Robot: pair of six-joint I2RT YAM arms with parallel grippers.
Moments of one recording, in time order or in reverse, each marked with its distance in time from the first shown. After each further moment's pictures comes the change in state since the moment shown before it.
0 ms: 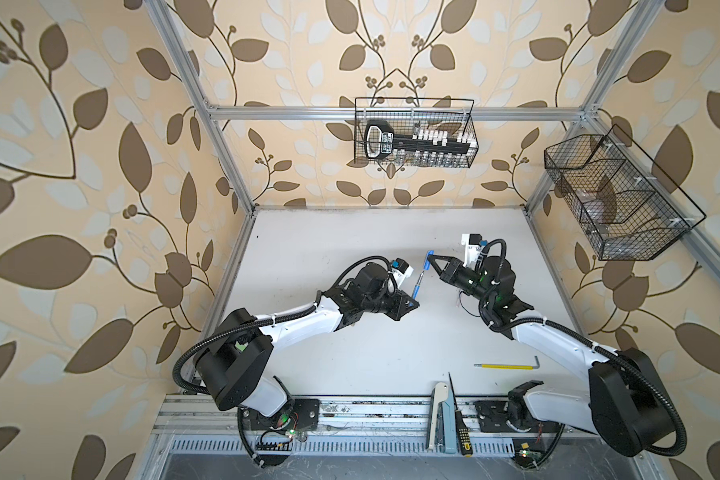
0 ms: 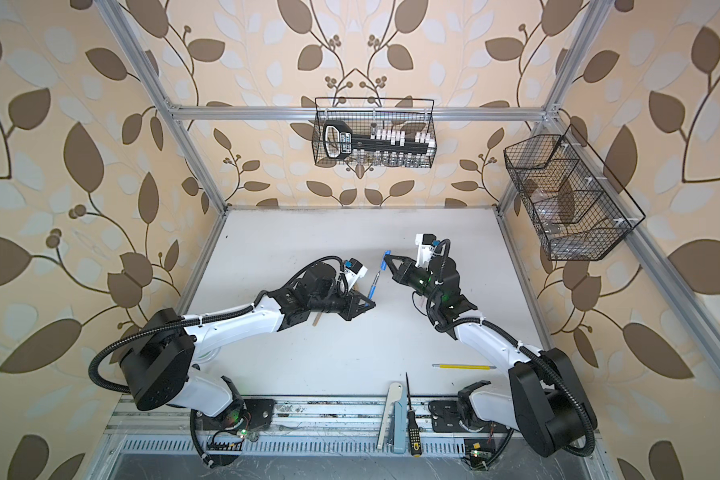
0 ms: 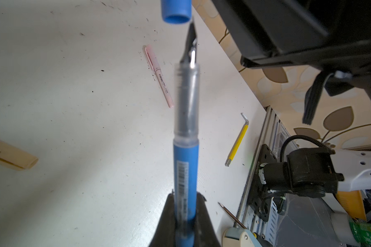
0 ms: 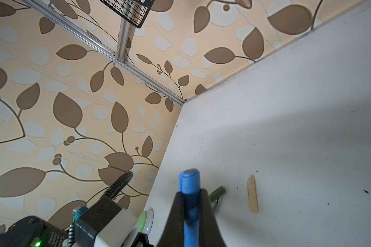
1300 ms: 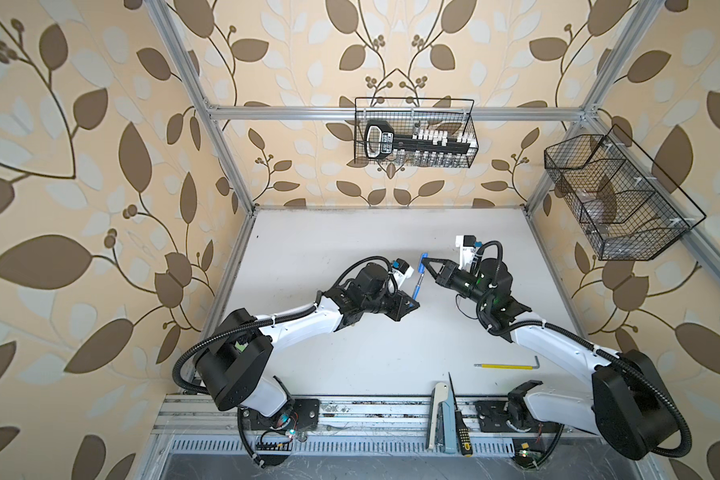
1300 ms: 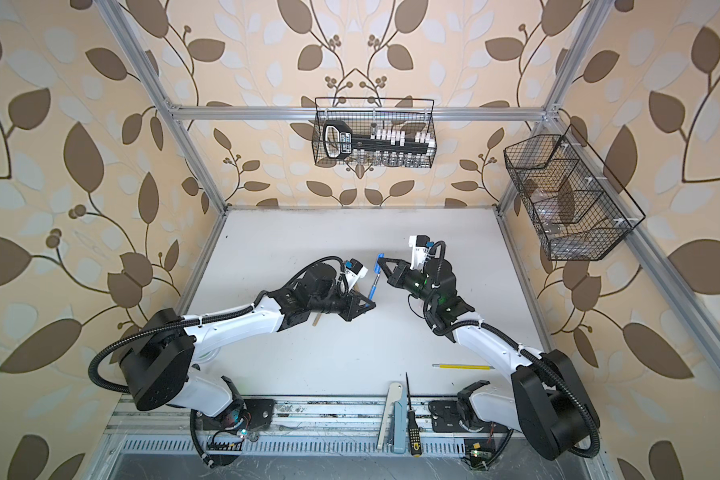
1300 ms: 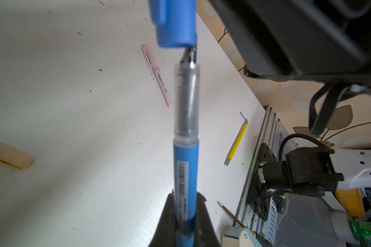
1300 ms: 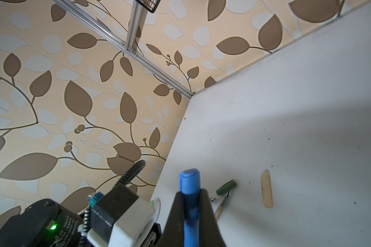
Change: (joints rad) left arm 0.000 0.000 0.000 0.003 0.001 0.002; right arm 0.051 -0.016 -0.004 0.002 -0.003 0.000
